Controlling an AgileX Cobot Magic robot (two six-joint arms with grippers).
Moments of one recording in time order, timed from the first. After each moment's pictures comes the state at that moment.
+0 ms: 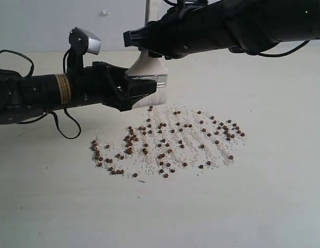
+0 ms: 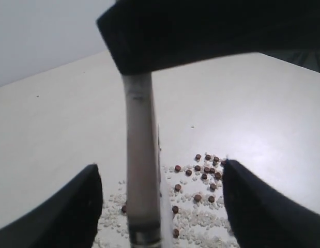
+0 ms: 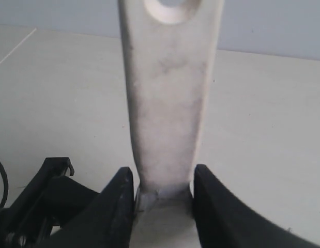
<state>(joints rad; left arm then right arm) -0.37 1.97 -0.90 0.94 -0.94 -0.71 0.58 1.78 -1.20 1.04 0.11 -0.76</state>
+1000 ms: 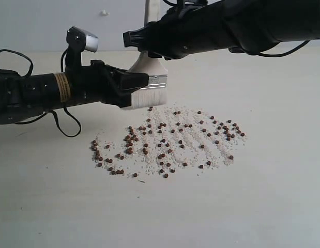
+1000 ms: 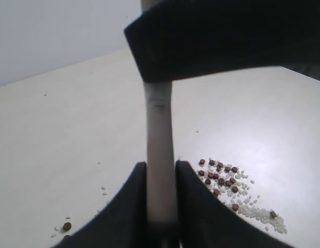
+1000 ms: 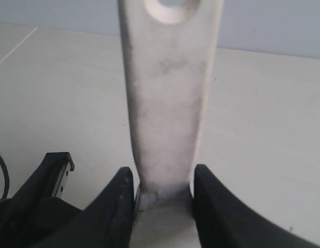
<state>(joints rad) -0.37 1.97 -0.90 0.92 -0.94 -0.74 0.58 1.78 -1.20 1.04 0.12 -0.76</state>
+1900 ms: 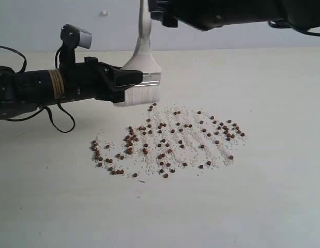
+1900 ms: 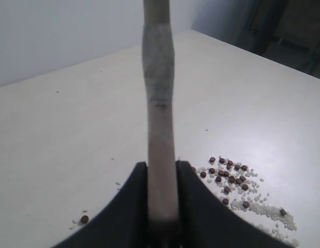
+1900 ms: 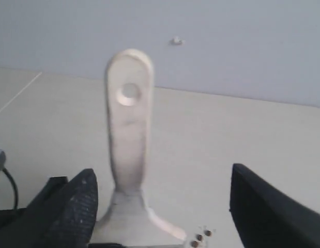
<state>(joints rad) -0.32 1.97 -0.92 0.97 -0.94 -0.78 0.50 1.60 -1.14 1.02 0.13 -0.76</state>
